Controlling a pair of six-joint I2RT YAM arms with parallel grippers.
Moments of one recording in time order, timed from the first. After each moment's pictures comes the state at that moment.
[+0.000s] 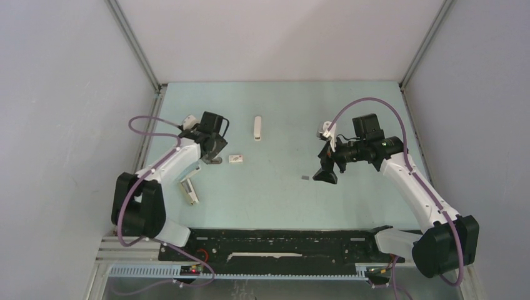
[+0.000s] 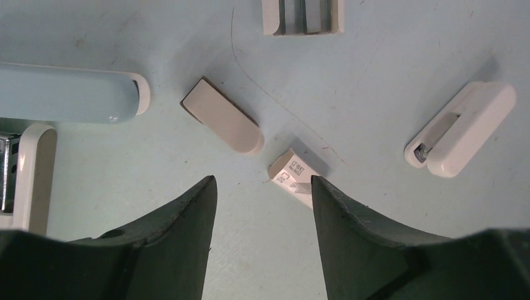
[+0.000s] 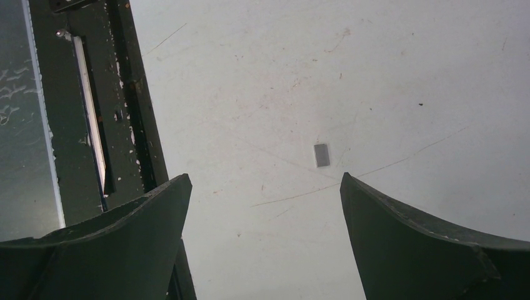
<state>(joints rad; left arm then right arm) -0.32 1.44 1.01 -0.61 -0.41 -1.08 0.29 1.20 1.03 -0.76 -0.84 -0.65</state>
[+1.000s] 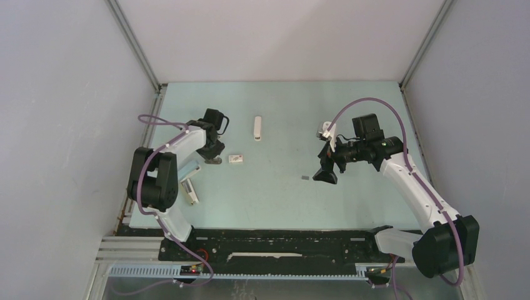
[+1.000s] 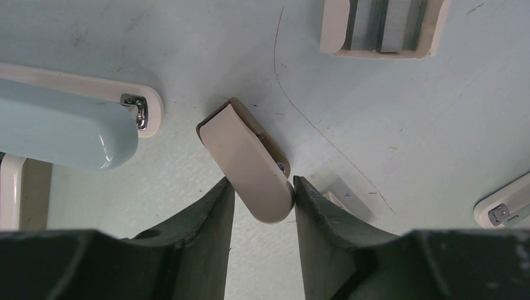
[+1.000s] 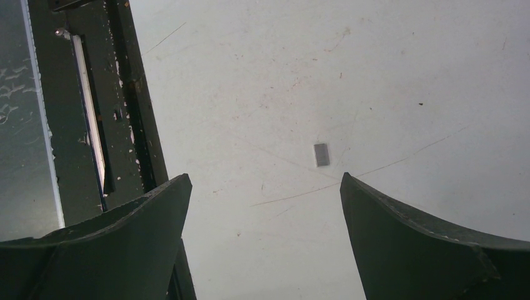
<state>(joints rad) -0.24 1.72 1.15 -0.71 -0.35 -1.10 0.29 1.19 1.03 -0.77 -0.84 -0.65</state>
